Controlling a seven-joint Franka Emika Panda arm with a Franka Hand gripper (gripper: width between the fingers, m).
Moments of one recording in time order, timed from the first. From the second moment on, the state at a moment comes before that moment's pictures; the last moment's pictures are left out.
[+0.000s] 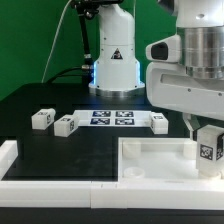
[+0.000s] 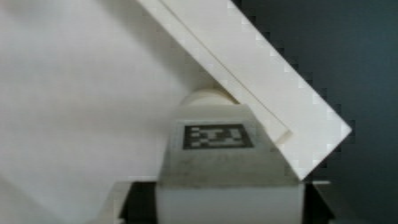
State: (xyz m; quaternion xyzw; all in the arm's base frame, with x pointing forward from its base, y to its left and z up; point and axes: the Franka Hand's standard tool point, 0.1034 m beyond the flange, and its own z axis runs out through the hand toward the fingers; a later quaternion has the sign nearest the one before) arm 0.637 0.115 0.078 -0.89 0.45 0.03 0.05
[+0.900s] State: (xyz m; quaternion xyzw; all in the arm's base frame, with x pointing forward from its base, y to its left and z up) arm 0.638 0.115 0.077 -0.62 0.78 0.05 0.03
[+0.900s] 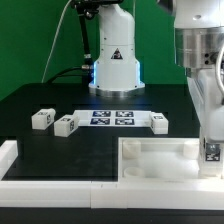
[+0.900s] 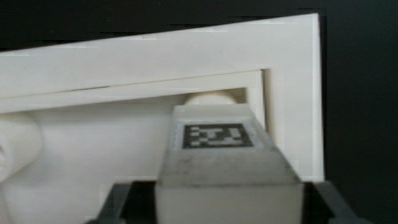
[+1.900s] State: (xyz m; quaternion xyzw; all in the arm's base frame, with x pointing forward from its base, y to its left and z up) arm 0.635 0.119 0.080 -0.87 0.50 0.05 0.04
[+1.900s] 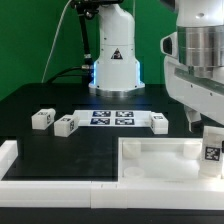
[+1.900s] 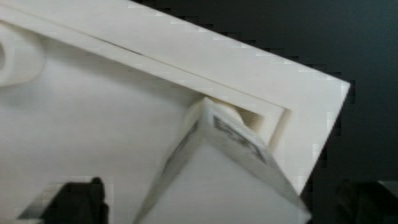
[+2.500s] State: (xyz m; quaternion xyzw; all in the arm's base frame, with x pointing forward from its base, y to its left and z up) arm 0.632 0.123 0.080 -0.97 0.24 0.04 0.02
